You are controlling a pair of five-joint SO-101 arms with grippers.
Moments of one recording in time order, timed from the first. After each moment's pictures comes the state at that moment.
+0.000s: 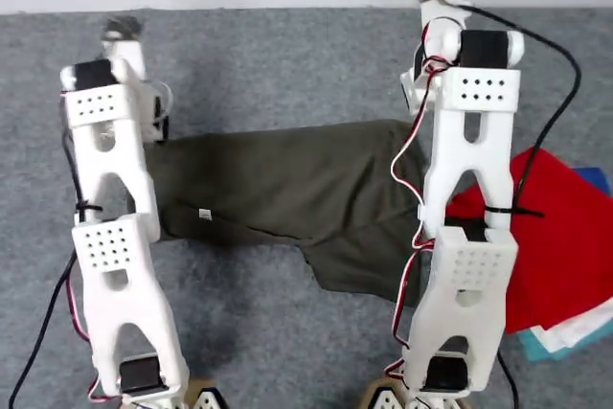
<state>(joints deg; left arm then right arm) -13.6 53.7 -57.4 99.4 -2.3 -0.7 37.1 -60.7 100.5 17.9</state>
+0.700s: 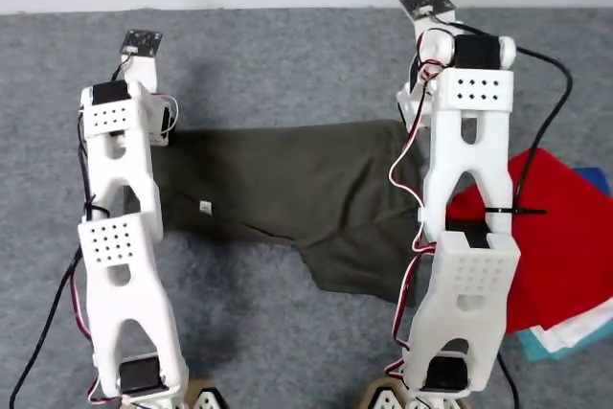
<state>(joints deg) -15.0 65.3 -60.8 80.6 -8.8 -0.9 35.3 -53.5 100.5 17.9</state>
